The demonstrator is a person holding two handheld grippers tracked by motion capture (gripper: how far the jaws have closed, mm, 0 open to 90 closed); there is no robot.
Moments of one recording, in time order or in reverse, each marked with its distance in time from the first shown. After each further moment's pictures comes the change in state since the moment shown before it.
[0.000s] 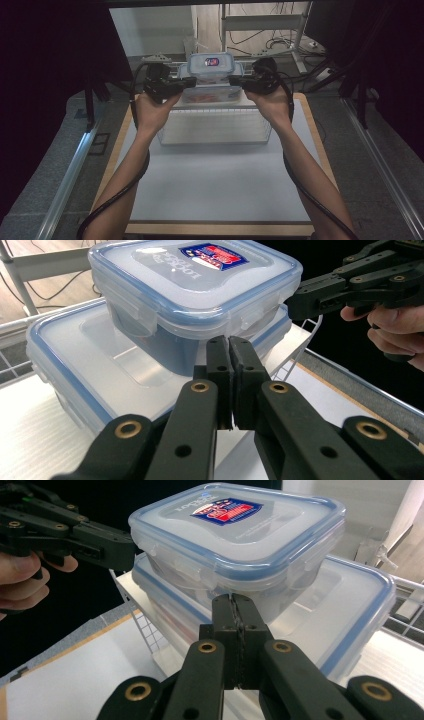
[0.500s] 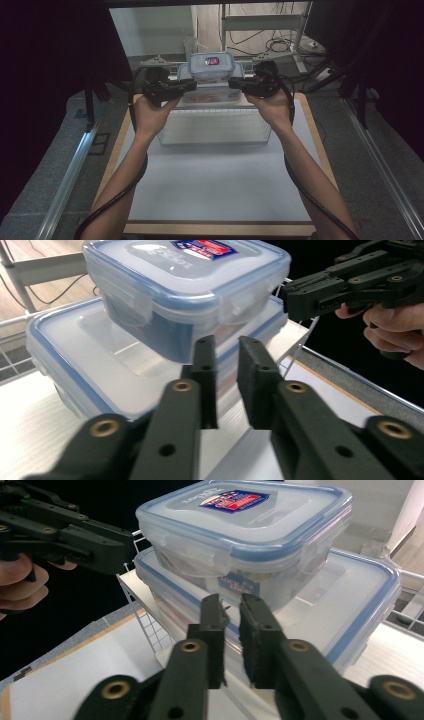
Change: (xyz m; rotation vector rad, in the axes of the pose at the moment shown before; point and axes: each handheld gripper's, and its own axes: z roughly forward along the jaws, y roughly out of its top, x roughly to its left) left arm -0.006 -0.009 -0.007 -0.013 -0.004 0.027; right arm 0.002 -0.008 -0.002 -0.013 0.009 0.002
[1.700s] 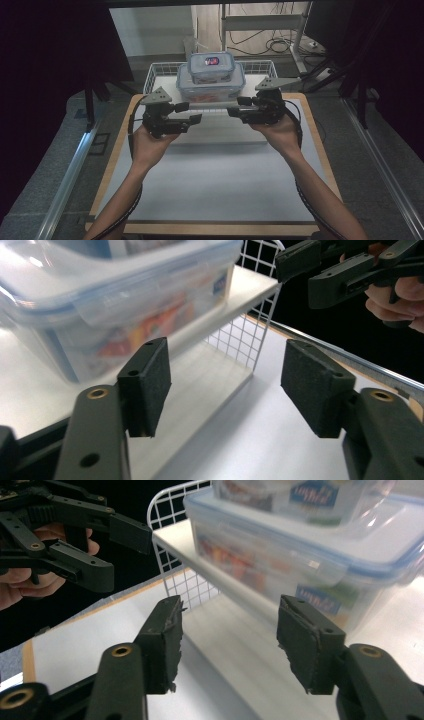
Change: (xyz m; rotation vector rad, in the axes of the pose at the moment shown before) left arm -0.036 -0.063 -0.010 0.011 -0.017 0.071; right arm 0.033 -0.046 -0.024 0.026 0.034 -0.069
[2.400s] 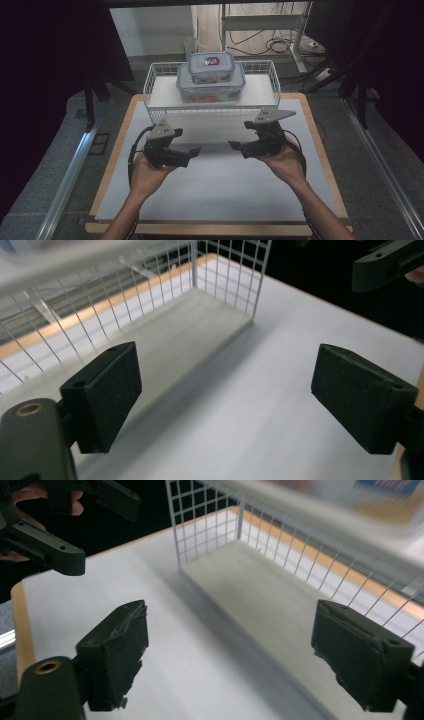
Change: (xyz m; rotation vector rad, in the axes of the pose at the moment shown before) left arm -0.031 -0.066 0.000 0.097 0.035 0.029; right arm 0.029 -0.063 -0.002 0.101 -0.023 -0.061
